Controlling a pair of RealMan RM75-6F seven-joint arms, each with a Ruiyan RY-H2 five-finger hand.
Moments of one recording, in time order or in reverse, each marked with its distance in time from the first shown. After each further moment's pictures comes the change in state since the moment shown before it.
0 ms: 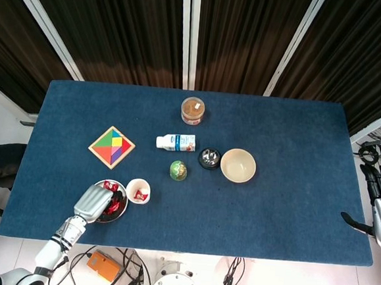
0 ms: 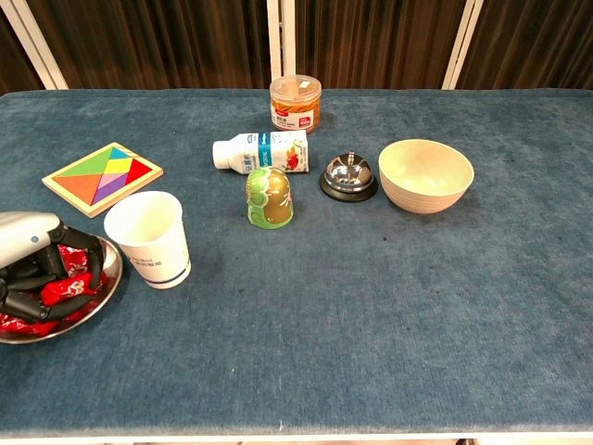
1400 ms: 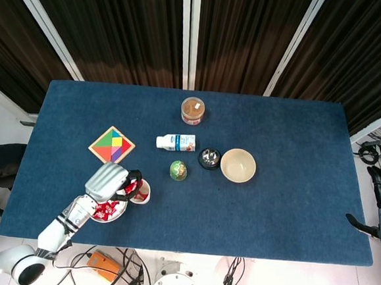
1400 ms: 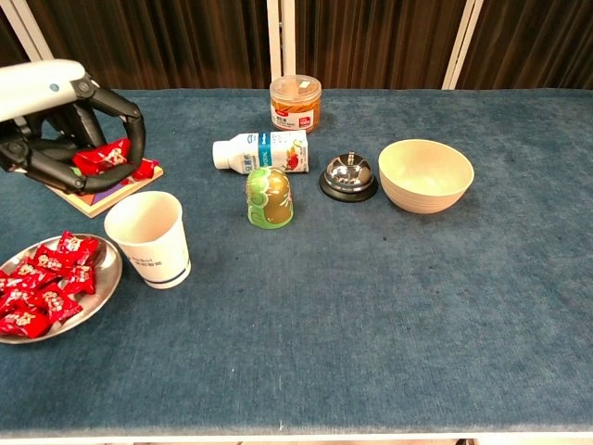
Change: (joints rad) left arm -0.155 0.167 -0.141 -0.265 0.019 -0.046 -0.062; right arm -0.018 -0.008 -0.003 0.033 0.013 0.013 0.035
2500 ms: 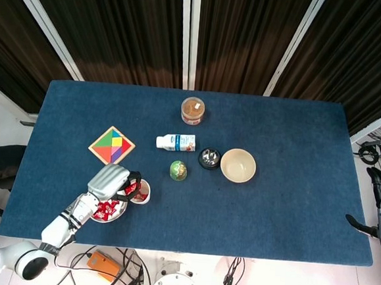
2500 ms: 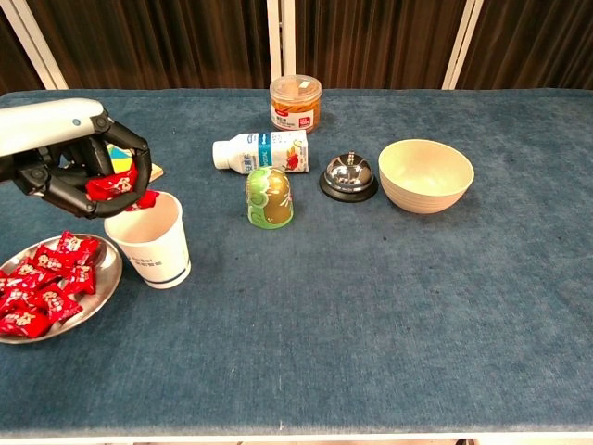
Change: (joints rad) left arm -0.047 -0.002 0.030 0.023 -0.113 -0.051 0.013; right arm 0.003 -0.011 0.002 0.009 0.017 -0.021 0.001
